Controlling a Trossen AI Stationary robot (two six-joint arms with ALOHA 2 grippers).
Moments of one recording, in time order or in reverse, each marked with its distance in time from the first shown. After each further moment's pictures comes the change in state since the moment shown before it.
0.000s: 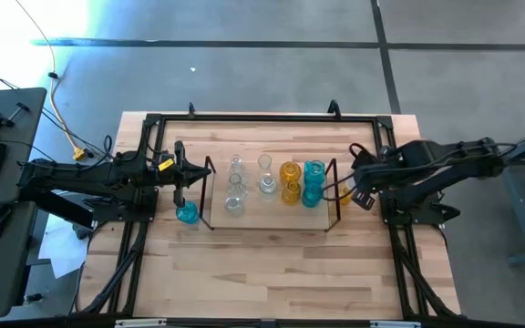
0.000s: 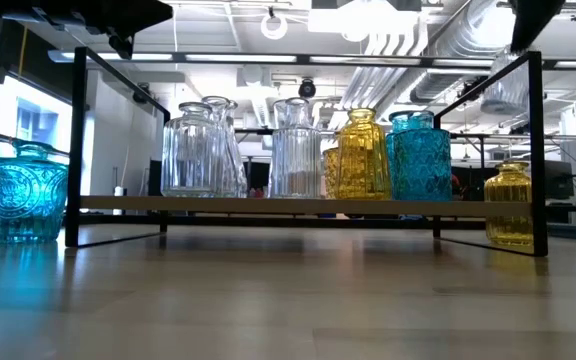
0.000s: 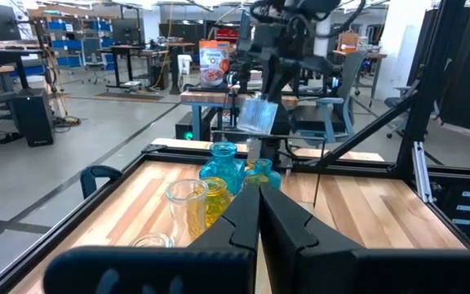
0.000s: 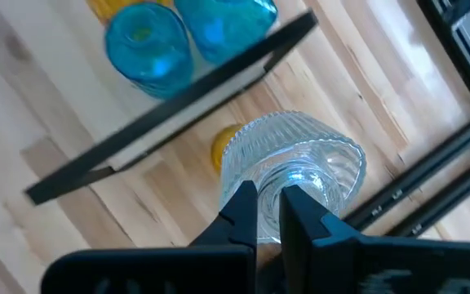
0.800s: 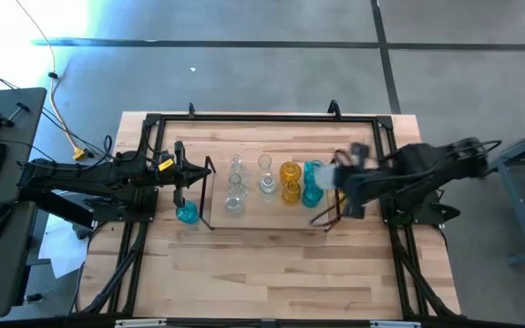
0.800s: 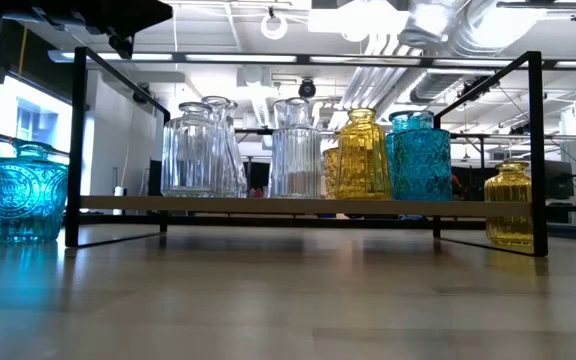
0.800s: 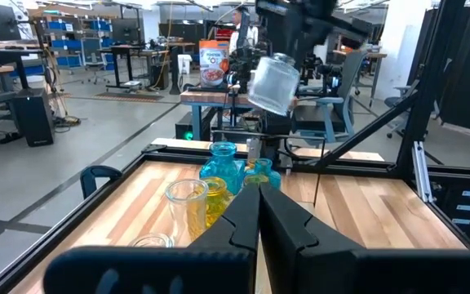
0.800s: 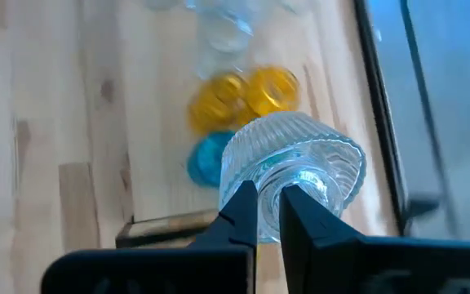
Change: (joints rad) left arm 0.000 0.000 0.000 -0.001 0.000 0.000; right arm 0.137 0.236 0.380 0.053 0.151 -0.436
